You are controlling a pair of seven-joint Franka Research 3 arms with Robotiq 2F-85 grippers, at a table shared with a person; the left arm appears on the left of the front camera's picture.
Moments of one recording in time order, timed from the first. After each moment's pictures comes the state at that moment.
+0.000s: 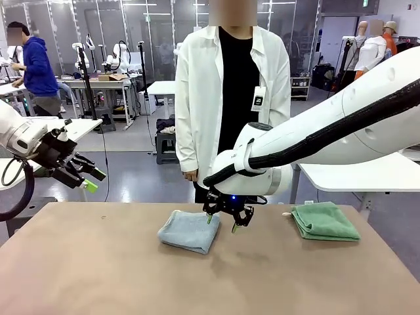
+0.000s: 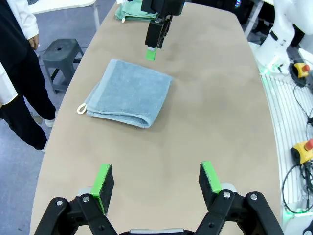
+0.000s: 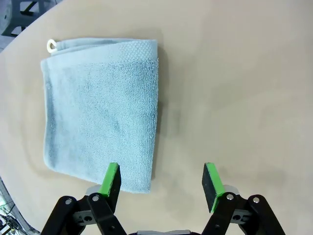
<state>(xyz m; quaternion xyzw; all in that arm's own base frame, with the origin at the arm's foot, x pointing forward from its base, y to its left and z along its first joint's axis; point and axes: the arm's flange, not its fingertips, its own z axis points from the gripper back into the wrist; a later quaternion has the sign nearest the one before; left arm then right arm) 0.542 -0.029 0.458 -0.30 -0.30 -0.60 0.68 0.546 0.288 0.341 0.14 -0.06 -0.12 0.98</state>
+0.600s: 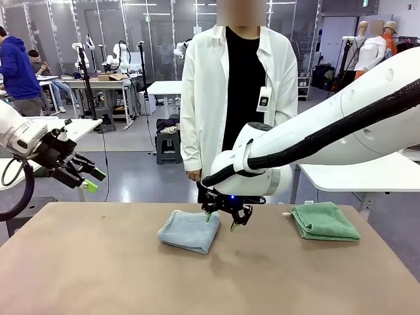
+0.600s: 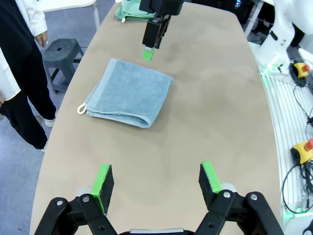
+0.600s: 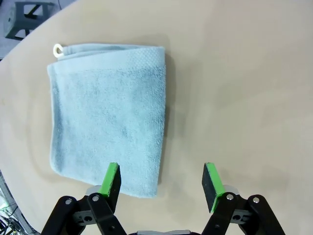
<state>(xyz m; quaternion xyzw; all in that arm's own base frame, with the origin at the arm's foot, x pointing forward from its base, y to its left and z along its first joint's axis) 0.542 -0.029 0.458 -0.30 -0.30 -0.60 0.68 0.550 0.293 0.343 0.15 -0.07 -0.12 0.98</state>
